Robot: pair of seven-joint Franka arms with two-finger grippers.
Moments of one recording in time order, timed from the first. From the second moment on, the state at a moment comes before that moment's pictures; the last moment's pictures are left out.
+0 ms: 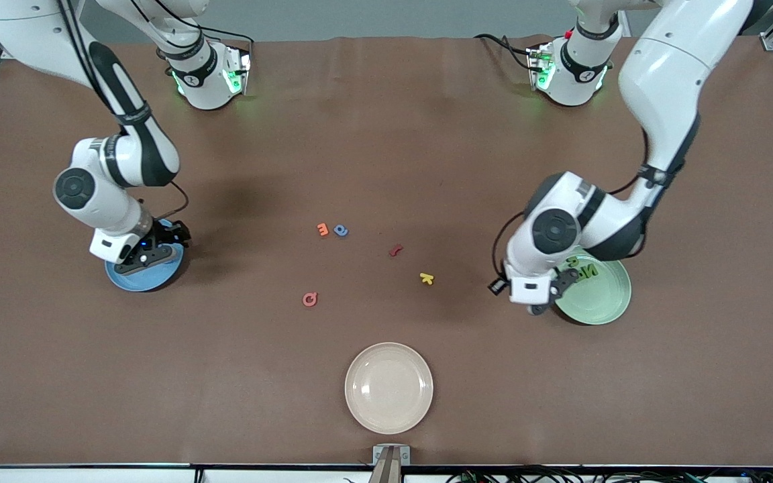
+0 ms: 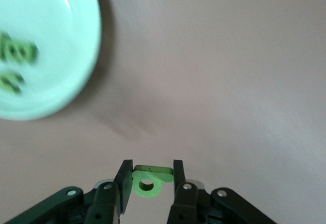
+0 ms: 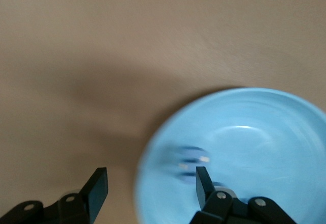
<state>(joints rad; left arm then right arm) 0.06 0.63 -0.51 -1.70 0.37 2.18 -1.29 -0.04 0.28 0.08 -2.31 -0.09 2.58 -0.15</state>
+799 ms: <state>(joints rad) 0.34 0.60 -0.51 -1.78 0.37 2.10 -0.86 0.23 0.27 0.08 -2.17 0.12 2.42 0.90</state>
